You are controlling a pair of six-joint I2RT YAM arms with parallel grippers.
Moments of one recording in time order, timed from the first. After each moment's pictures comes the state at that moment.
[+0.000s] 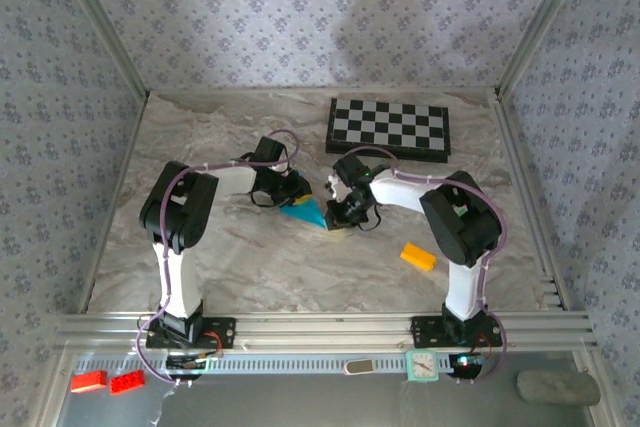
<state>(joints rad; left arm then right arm) -0.45 1.98 1.14 -0.22 0.56 -0.86 0.63 1.89 1.13 -0.54 -0.43 0.36</state>
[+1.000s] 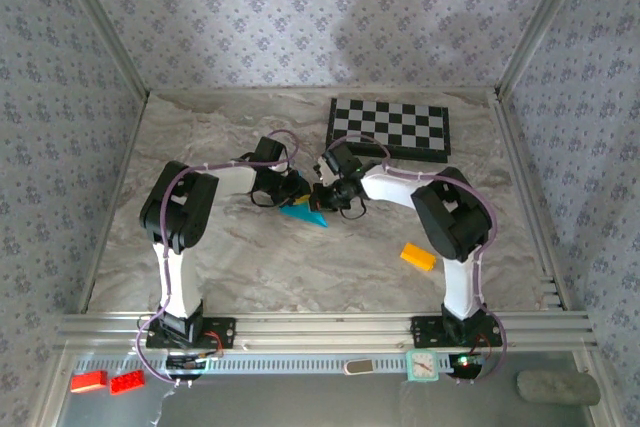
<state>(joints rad) -0.45 1.98 1.14 -0.22 0.56 -0.88 0.65 1.96 1.24 -0.33 -0.44 0.52</state>
